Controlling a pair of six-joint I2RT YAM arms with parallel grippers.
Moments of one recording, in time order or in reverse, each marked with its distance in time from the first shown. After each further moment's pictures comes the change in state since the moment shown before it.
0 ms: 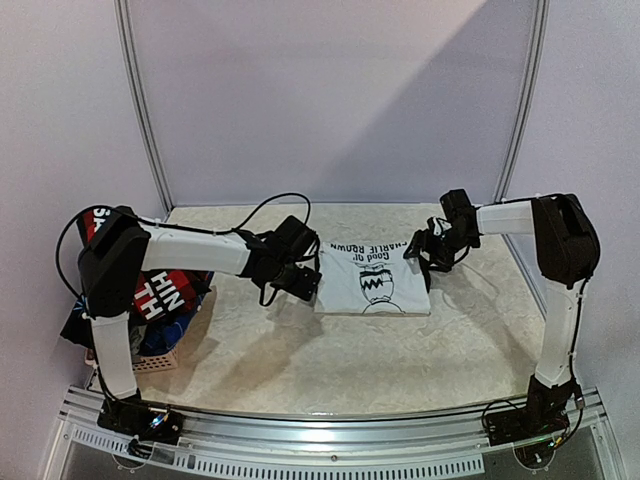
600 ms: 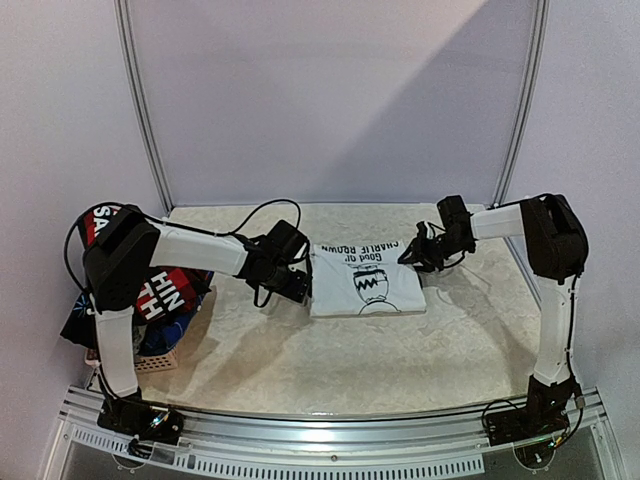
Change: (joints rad) left arm 0.068 0.043 -0.044 0.064 0.074 -0.003; right arm -0.002 0.084 0.019 0.093 -0.223 0.011
